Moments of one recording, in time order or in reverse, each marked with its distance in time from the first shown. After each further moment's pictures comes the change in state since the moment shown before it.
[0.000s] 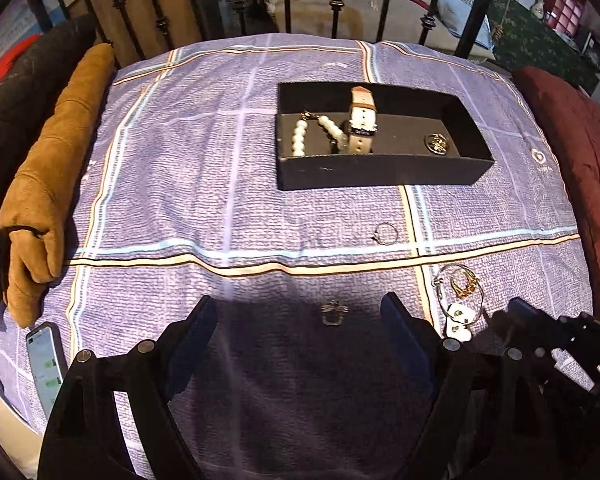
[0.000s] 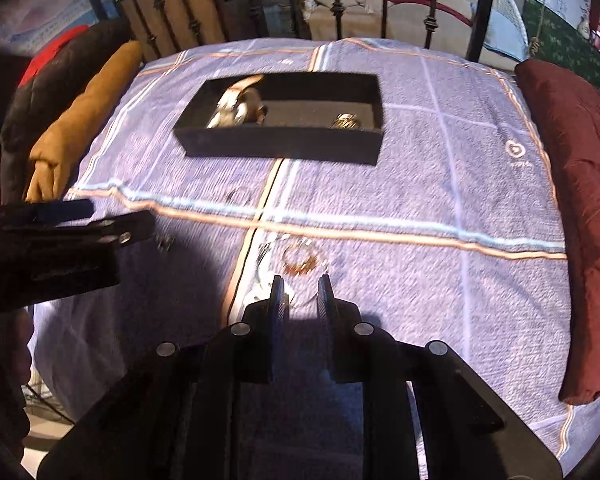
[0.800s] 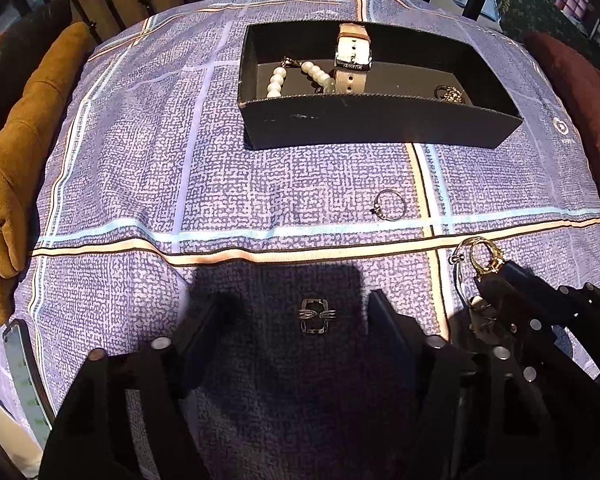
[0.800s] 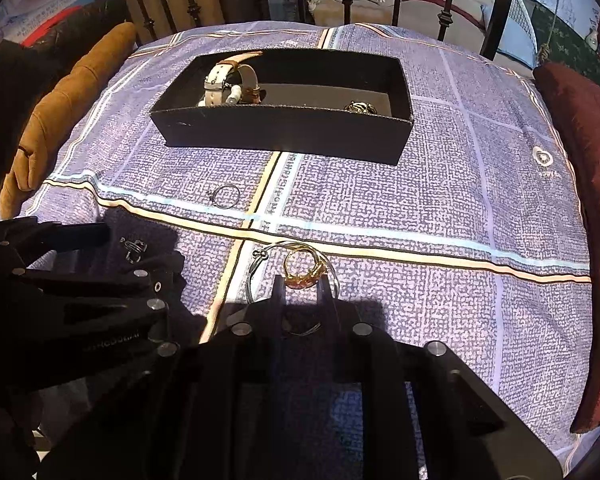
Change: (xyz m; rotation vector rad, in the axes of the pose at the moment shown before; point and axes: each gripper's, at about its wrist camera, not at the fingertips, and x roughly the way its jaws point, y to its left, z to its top) left arm 0.044 -0.012 -0.004 0.015 0.092 0.019; right arm 0.040 0.000 0.014 -0.022 0.009 -0.023
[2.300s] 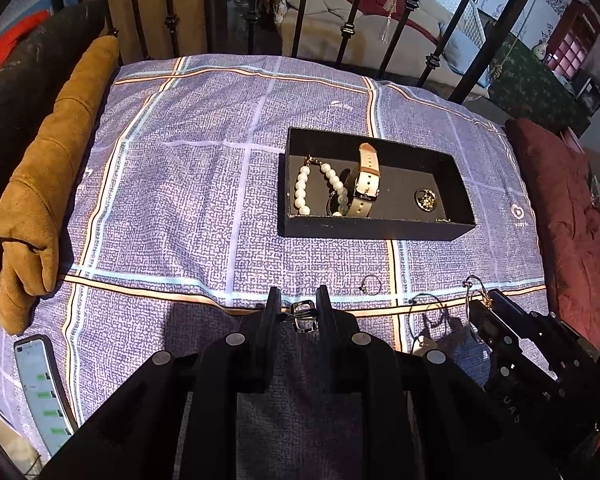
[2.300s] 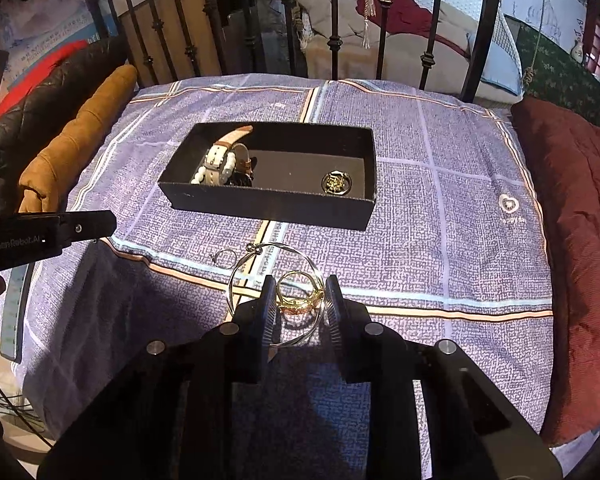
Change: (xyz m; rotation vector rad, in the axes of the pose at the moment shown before) left arm -0.068 0.042 0.030 -0.117 -0.134 -0.132; right arm -0.045 -0.008 0.027 0.001 -0.125 -0.028
